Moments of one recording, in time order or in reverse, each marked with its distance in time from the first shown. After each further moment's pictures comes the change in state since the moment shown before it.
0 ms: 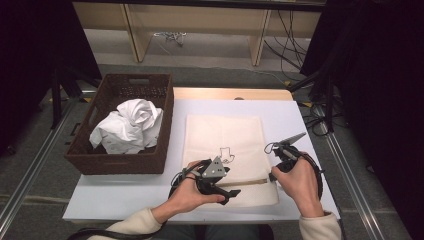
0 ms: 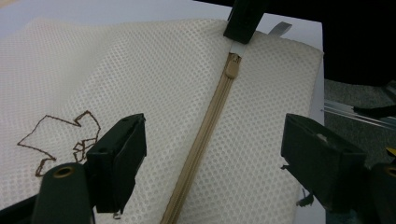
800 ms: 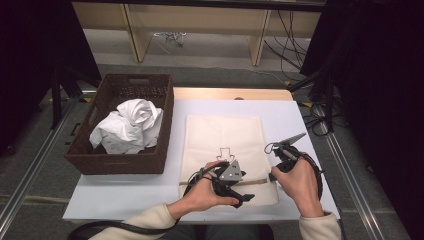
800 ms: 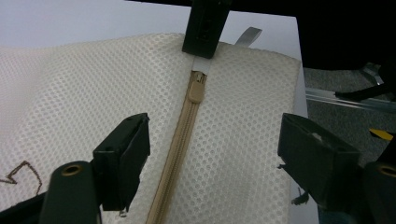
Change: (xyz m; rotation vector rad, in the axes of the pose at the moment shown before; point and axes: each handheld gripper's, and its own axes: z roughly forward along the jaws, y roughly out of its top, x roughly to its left) left arm -0.014 0.013 0.036 0.011 -0.095 0.083; right arm -0.004 0.001 0.004 -0.033 -0.002 -0.048
